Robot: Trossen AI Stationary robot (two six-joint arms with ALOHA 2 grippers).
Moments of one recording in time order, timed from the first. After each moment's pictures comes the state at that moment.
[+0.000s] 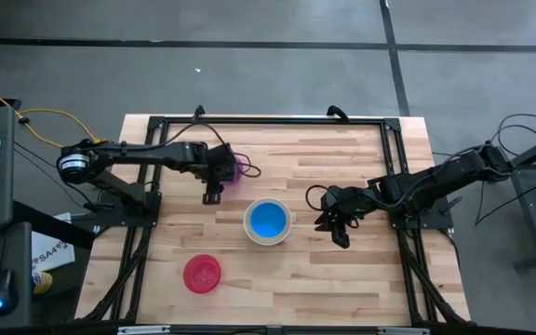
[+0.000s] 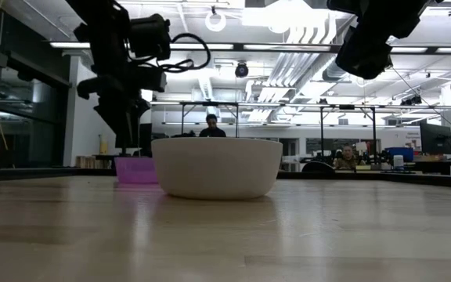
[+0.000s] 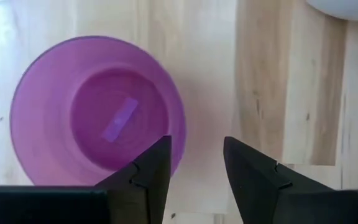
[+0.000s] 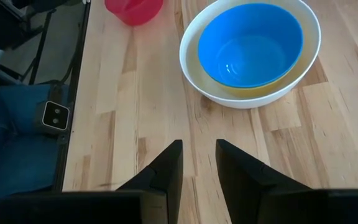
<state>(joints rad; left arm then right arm) 0.28 1.39 0.90 -0.70 0.02 0.26 0.24 1.17 0.80 -0.35 -0.05 0.47</state>
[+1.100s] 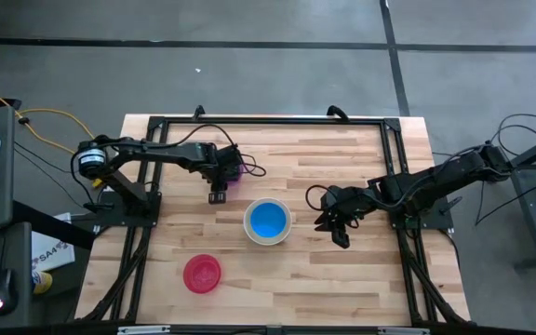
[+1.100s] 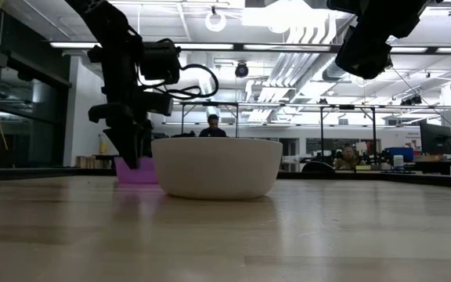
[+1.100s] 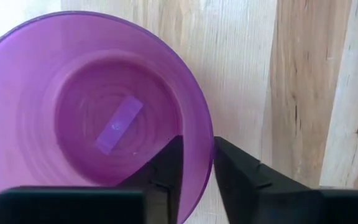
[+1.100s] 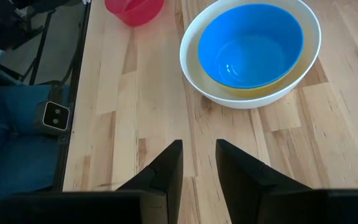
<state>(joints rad) 0.32 1.54 0.90 -0.62 0.02 0.26 0.24 1.17 0.80 -0.35 -0.05 0.47</state>
